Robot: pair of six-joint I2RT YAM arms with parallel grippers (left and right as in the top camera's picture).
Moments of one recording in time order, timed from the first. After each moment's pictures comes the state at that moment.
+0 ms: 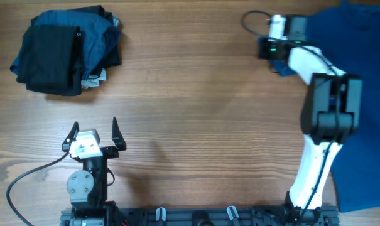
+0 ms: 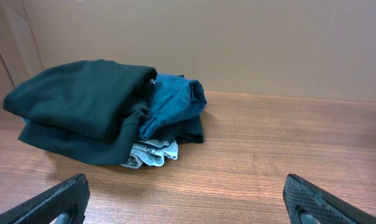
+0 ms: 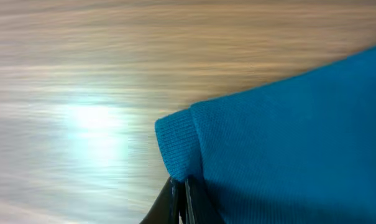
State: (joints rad) left arm 0.04 0.01 0.01 -0.07 -0.07 -0.04; right arm 0.02 2.30 1.59 -0.26 -0.26 0.06
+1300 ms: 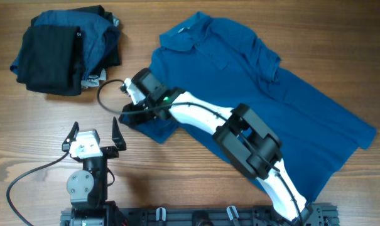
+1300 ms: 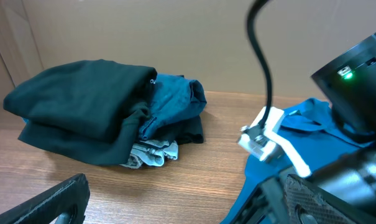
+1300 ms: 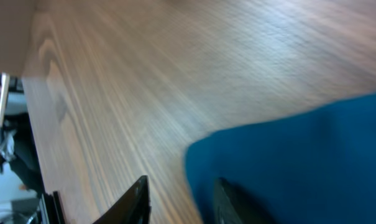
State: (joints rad) left arm 0.04 0.01 0.01 -0.07 -0.07 -0.04; right arm 0.84 2.29 1.60 -0.22 -0.57 0.45
